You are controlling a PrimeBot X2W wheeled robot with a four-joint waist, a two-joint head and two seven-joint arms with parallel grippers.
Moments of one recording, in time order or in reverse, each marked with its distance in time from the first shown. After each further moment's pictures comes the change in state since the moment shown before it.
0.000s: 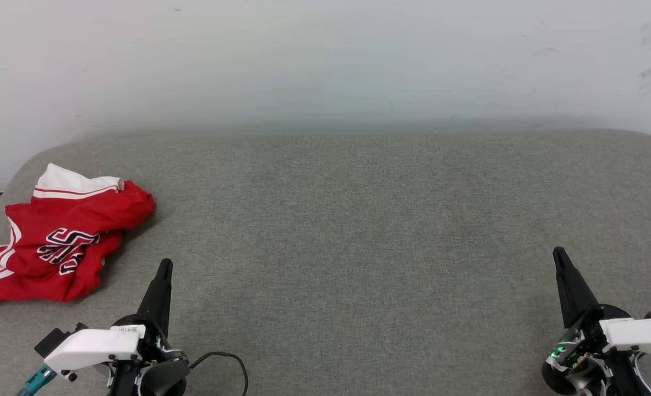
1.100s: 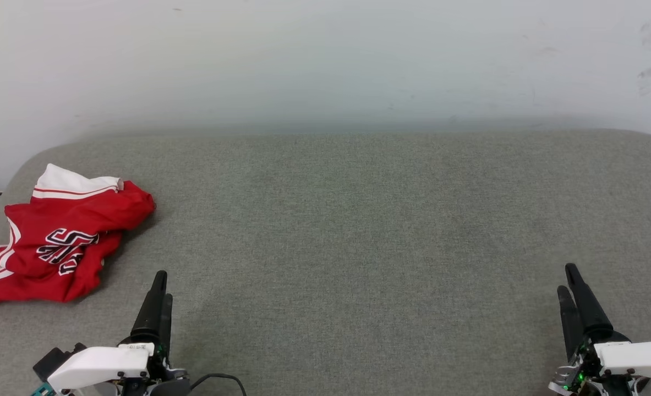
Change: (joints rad) left arm 0.044 -0.005 -0.007 0.028 0.084 0.001 -0.058; right arm 0.064 0.001 -0.008 0.010 -0.104 0.000 -0.059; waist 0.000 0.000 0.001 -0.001
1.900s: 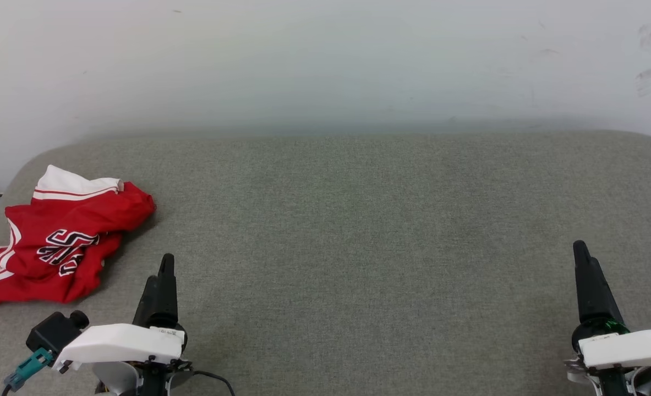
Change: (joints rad) left arm 0.000 0.000 -0.037 -0.124 0.502 0.112 -0.098; right arm 0.023 0.000 -0.007 -0.173 -0.505 0.000 -0.096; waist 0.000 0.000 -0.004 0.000
